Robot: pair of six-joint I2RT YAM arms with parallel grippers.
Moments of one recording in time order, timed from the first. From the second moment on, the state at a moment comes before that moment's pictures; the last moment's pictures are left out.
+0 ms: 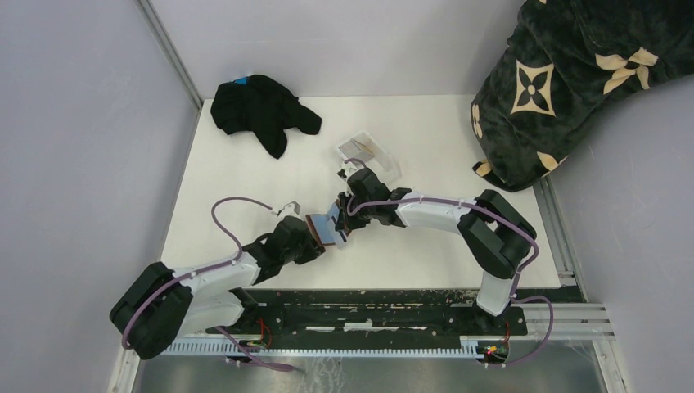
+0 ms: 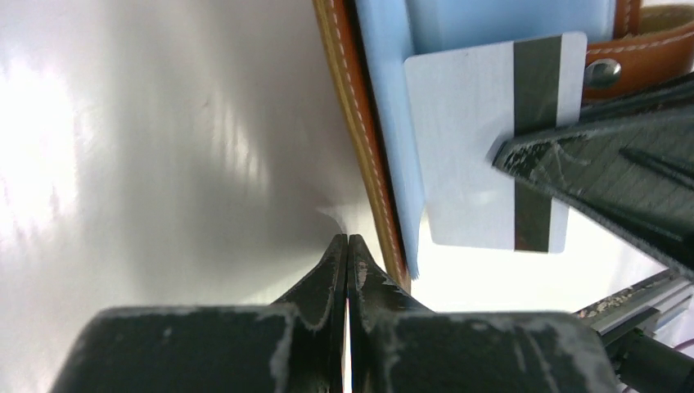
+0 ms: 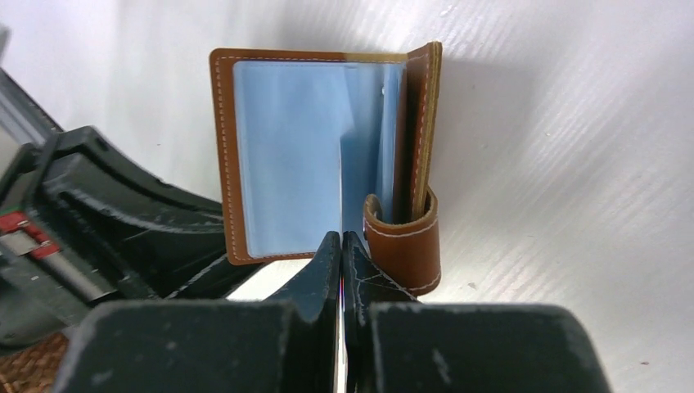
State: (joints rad) left arm -0.70 1.15 0.29 0.10 -0.08 -0.95; right arm 0.85 1.81 1.08 -0.07 -0.23 0.60
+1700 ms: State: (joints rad) left arm -0.73 1.29 0.53 -0.22 -0.27 -0.91; right arm 0.86 1.87 1.22 -0.22 -0.15 0.52
